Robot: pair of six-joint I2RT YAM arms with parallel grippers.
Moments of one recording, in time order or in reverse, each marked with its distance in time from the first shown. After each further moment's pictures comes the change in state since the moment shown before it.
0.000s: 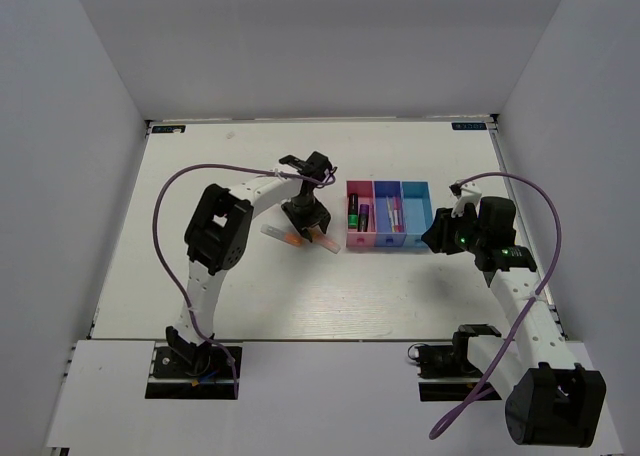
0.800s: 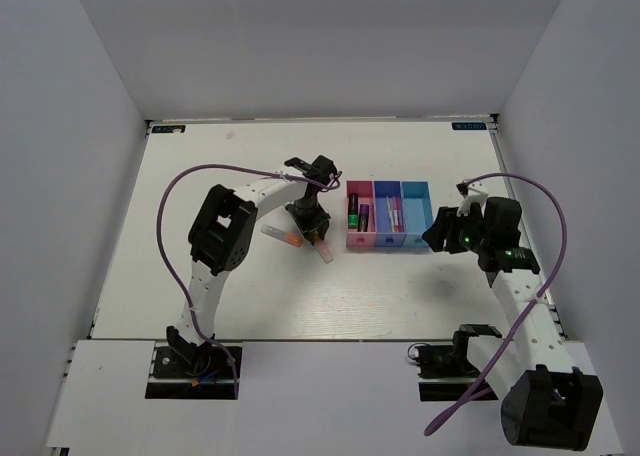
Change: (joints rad) left arm -0.027 0.020 0.005 -0.023 -0.024 0.024; right arm -0.039 -0.014 0.000 0.000 -0.012 0.019
